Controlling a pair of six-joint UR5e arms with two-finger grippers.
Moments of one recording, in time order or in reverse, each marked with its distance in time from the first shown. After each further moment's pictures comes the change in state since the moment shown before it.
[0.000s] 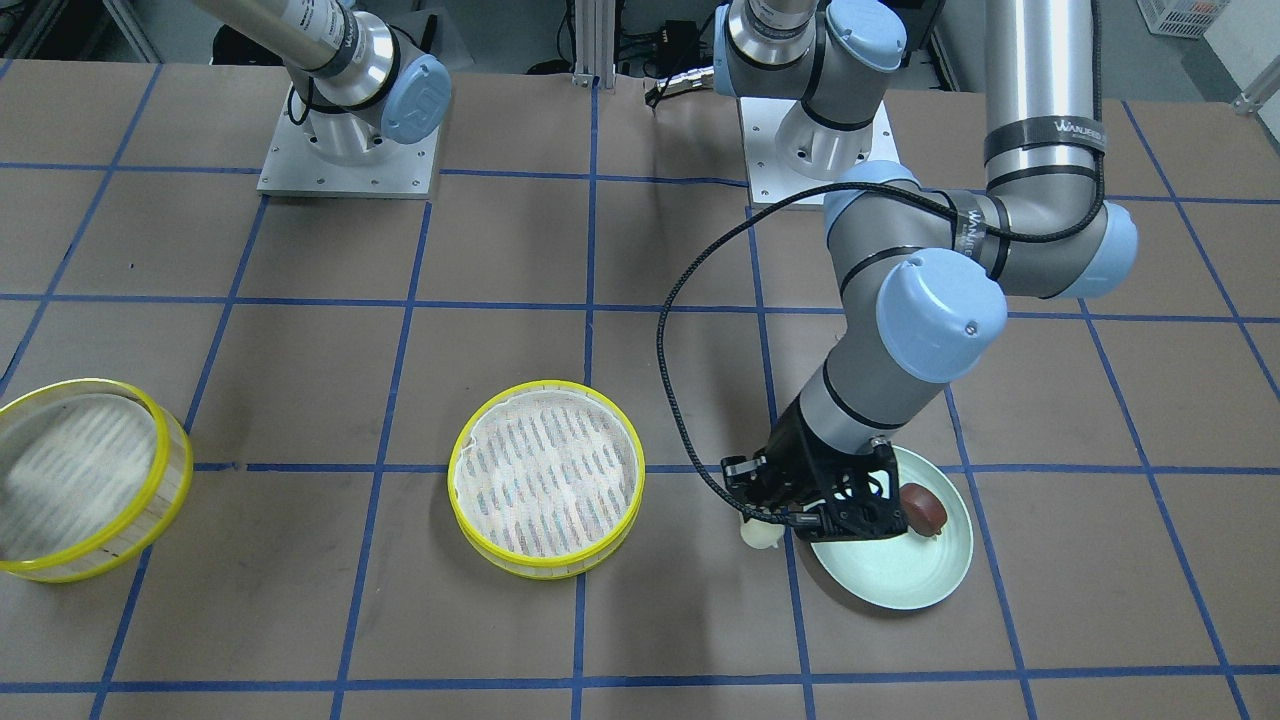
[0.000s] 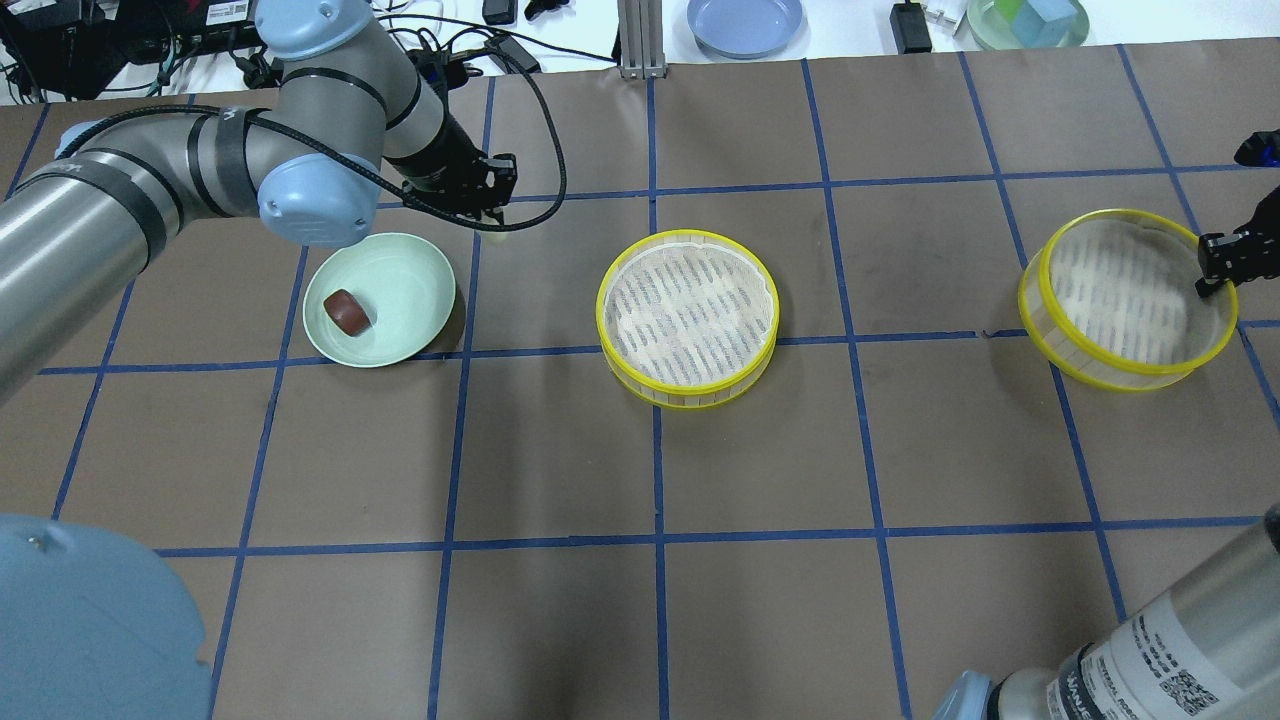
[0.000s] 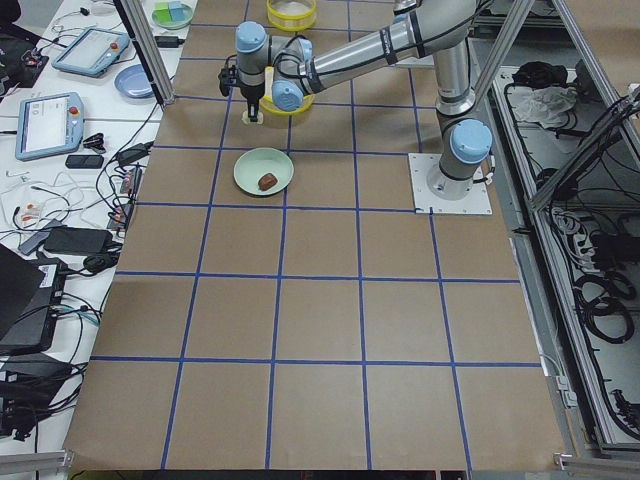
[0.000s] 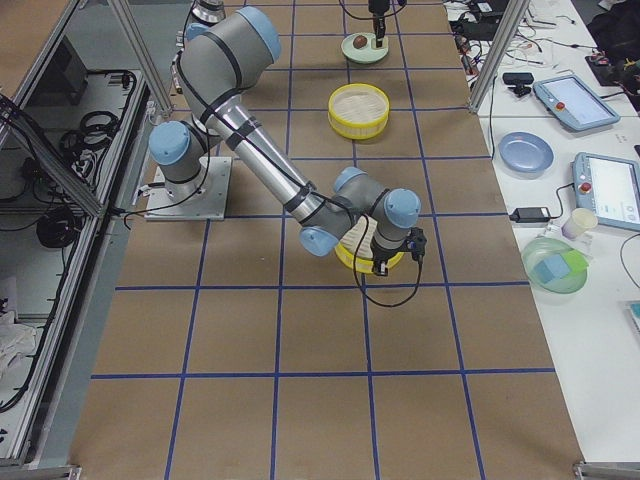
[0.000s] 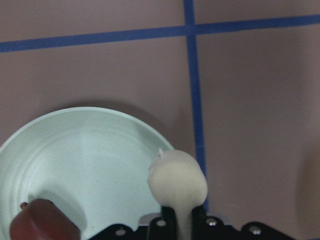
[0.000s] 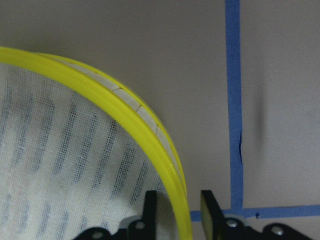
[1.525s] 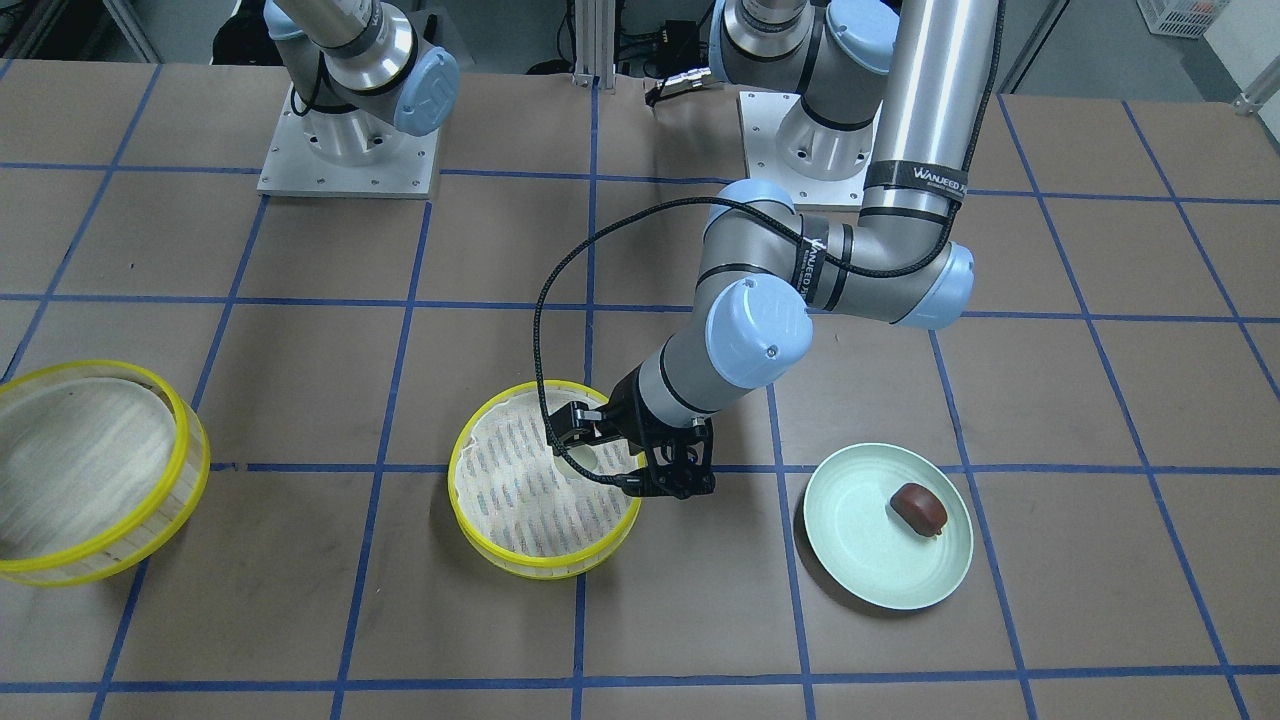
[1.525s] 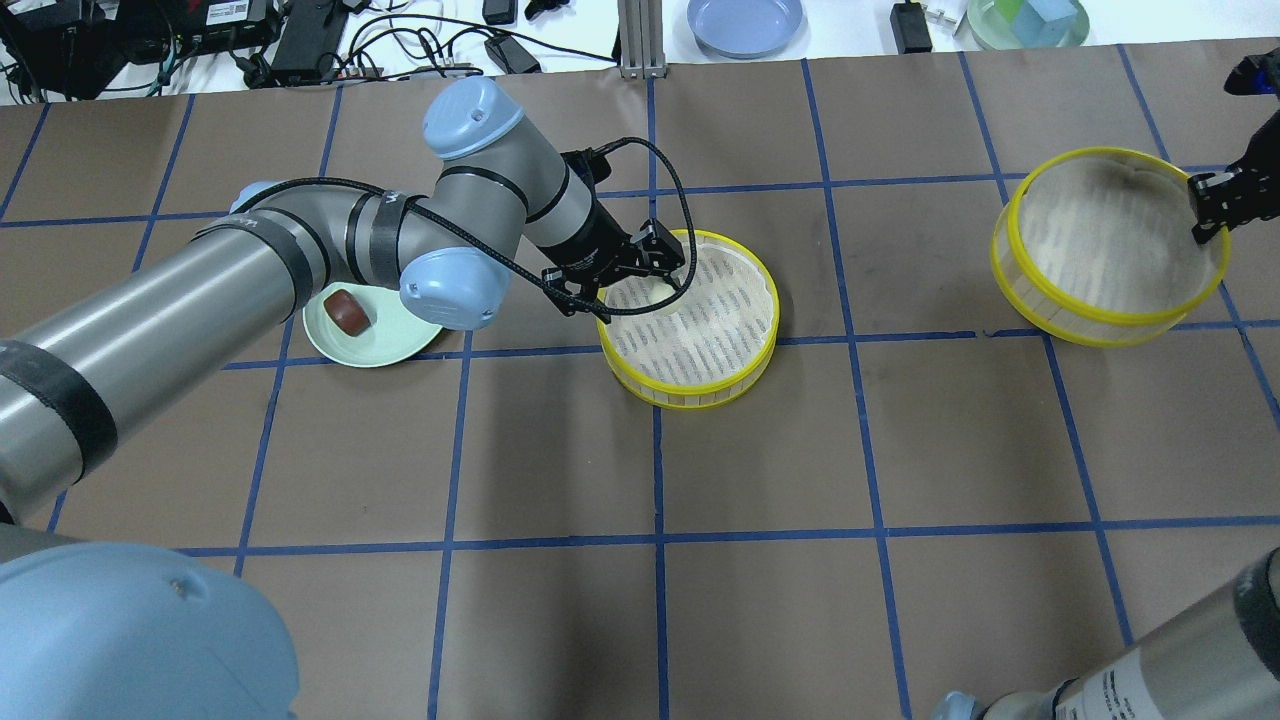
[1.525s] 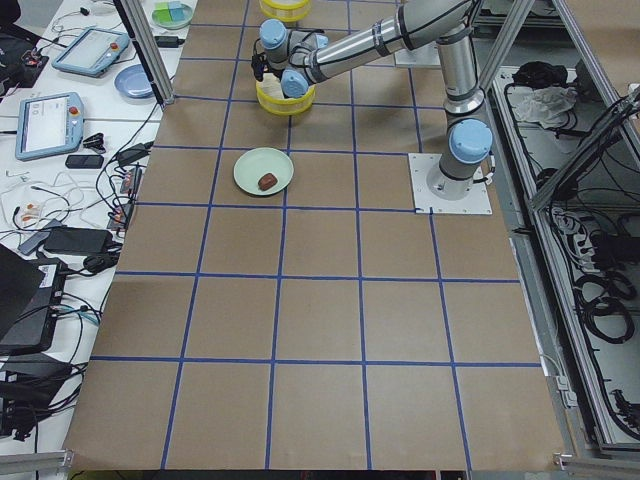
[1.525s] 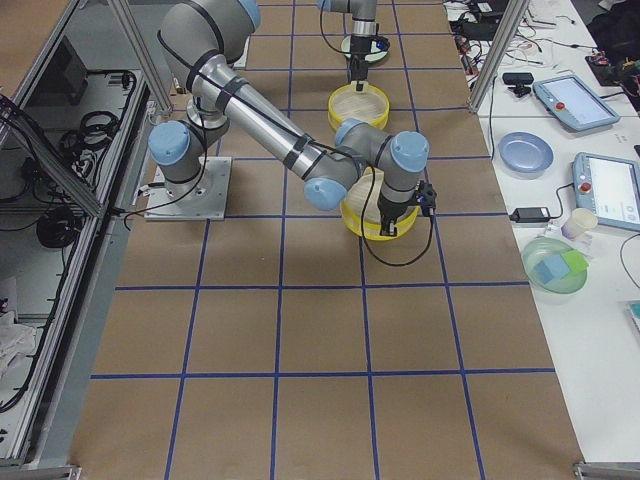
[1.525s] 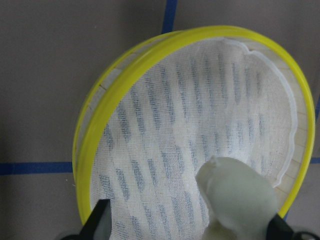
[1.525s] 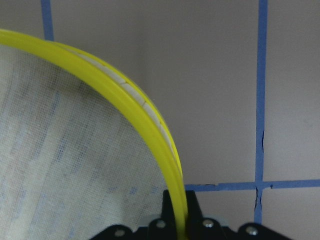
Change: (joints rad) left arm -0.155 -0.060 -0.094 0.055 -0.193 -0.179; right arm 0.116 -0.154 -0.012 0.100 -0.023 0.075
